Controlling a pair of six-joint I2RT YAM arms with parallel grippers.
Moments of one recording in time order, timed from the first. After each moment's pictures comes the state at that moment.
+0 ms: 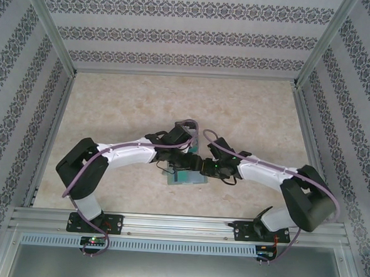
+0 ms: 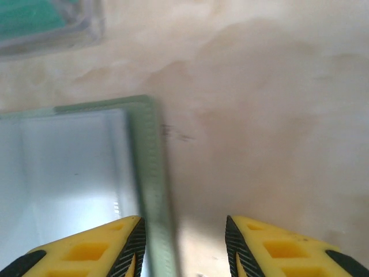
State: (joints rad) left arm -0.80 1.75 1.10 -0.36 0.44 -0.76; right arm 0.62 1.39 0.63 -0.37 -0.10 0.73
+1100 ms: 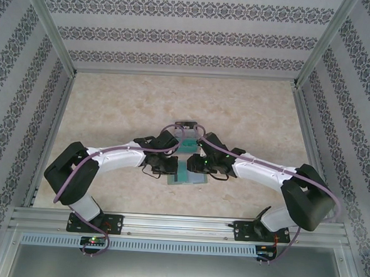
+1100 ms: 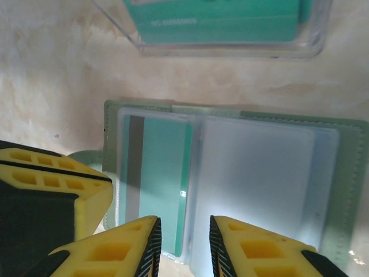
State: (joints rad) left arm -0.73 1.62 0.90 -0.47 0.23 -0.74; right arm 0.74 1.46 0.76 -0.30 -0.23 0.73
